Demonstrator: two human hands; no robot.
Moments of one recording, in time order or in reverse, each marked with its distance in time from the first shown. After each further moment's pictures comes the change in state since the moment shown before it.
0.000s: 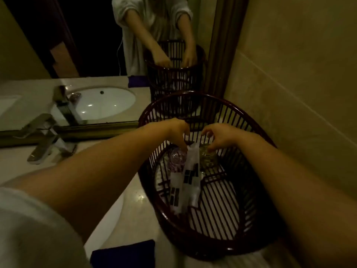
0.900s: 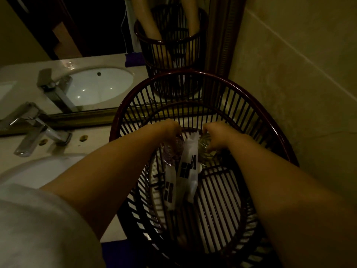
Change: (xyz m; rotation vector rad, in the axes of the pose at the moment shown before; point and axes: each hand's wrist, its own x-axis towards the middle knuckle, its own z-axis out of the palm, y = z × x) left_hand 0.043 -0.004 0.044 0.099 -0.165 -0.159; right_hand 0.036 0.027 0.044 -0.088 -0.032 0.063
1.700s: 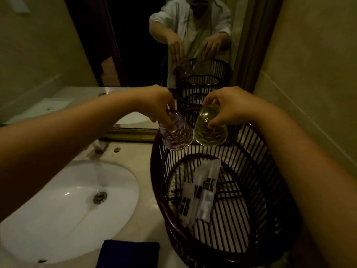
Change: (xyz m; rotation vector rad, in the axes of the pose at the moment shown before) left_hand -0.191 -0.045 -0.111 -0.150 0.386 -0.059; right_hand -0.098 -0.089 -0.148 -0.019 0.372 -0.361
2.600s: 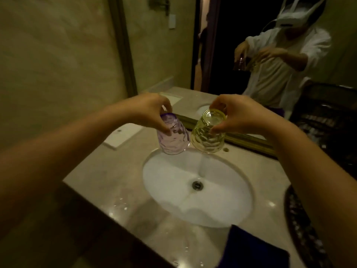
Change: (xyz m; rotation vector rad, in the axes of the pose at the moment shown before) left_hand -0.343 -0.273 0.028 -0.151 0.292 -0.401; right_hand 0.024 -0.376 0.097 0.150 -0.017 -0.431
